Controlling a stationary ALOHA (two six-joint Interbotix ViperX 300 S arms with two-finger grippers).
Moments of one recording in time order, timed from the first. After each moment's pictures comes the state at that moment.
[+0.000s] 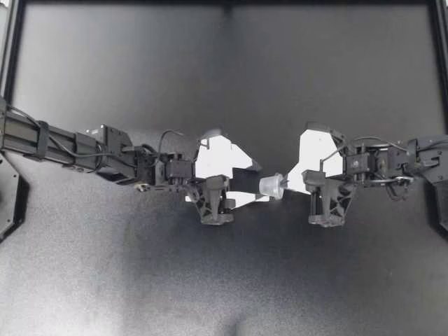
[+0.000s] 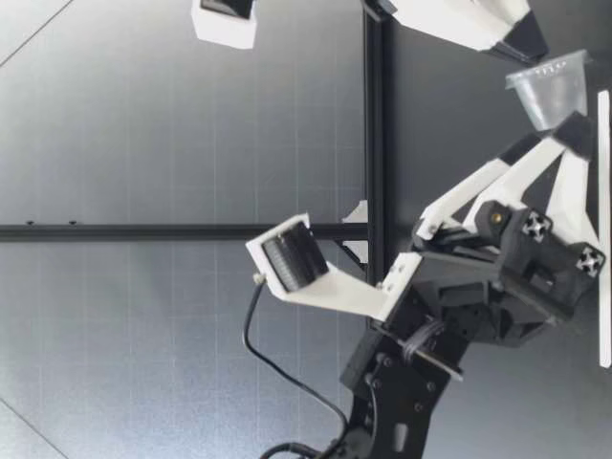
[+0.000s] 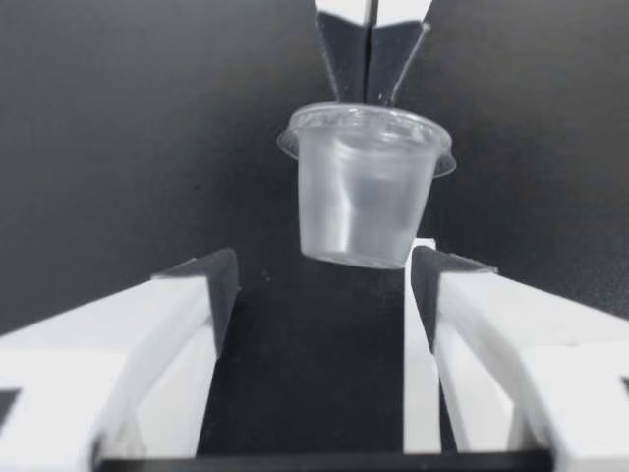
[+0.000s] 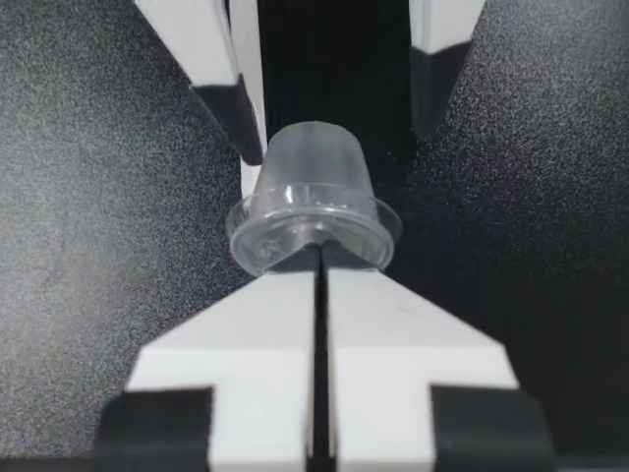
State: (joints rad) left arm 0.04 0.45 0.58 0.00 -0.51 0.00; right arm -0.09 0.01 0.99 0.03 -0.15 0.01
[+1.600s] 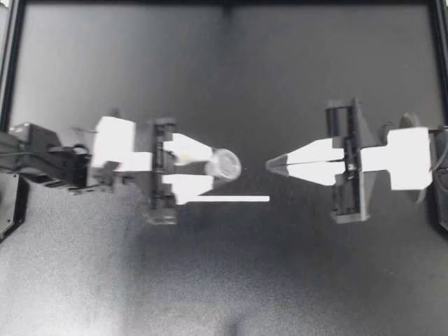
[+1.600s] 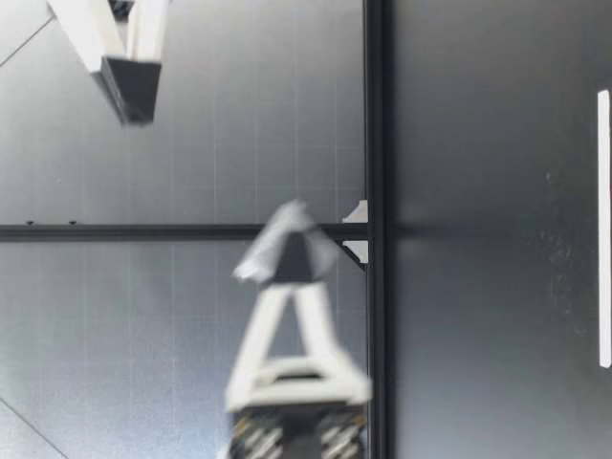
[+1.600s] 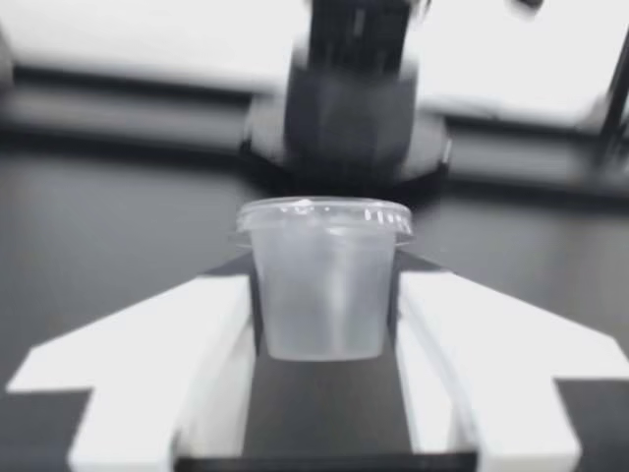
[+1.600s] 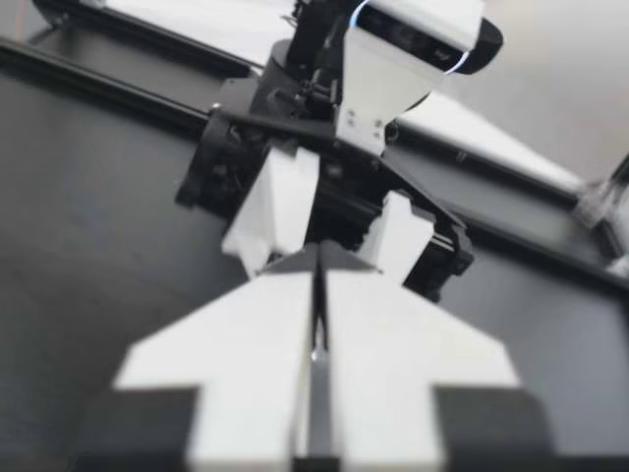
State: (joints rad) left arm 0.01 0.15 0.96 -0.01 -1.23 -0.10; right arm -0.08 -0.31 0.98 -0.25 -0.59 -0.24
